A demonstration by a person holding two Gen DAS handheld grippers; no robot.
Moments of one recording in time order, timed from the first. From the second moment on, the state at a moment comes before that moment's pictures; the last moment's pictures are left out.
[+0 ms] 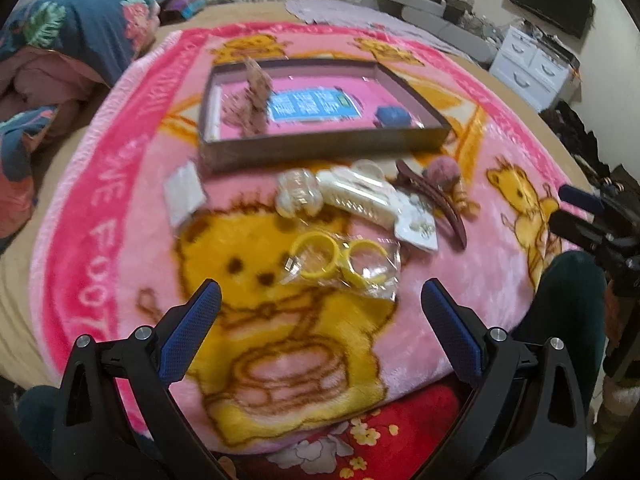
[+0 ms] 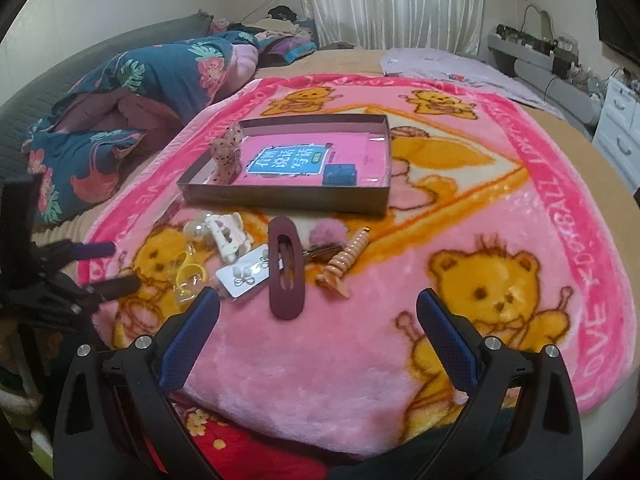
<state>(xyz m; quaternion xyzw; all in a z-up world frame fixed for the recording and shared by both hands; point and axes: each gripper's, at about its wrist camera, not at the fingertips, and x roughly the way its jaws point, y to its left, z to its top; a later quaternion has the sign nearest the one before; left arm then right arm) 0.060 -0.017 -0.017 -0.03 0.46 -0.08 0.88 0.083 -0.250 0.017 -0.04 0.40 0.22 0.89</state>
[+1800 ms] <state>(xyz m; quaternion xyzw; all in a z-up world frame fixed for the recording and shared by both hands) 0.093 -0.001 -0.056 -0.08 0.47 -0.11 0.87 0.147 -0.192 -0.038 -0.02 0.44 0.26 0.86</state>
